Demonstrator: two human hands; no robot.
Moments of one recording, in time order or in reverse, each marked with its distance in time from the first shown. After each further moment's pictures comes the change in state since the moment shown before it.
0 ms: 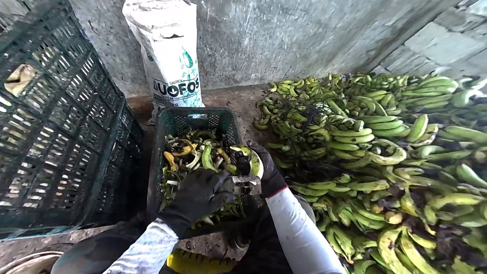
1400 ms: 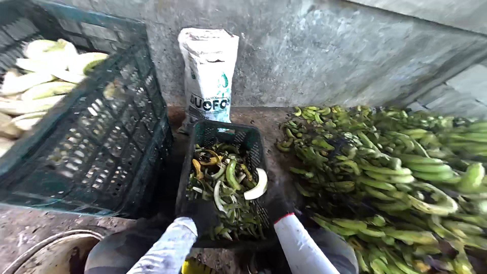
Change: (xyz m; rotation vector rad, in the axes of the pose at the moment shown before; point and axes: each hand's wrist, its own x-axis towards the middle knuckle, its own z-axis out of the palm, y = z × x) left_hand -0.020 -0.021 -0.030 0.040 -0.929 -0.763; right_hand 0.015 0.063 0.027 -0.534 0.620 -0.203
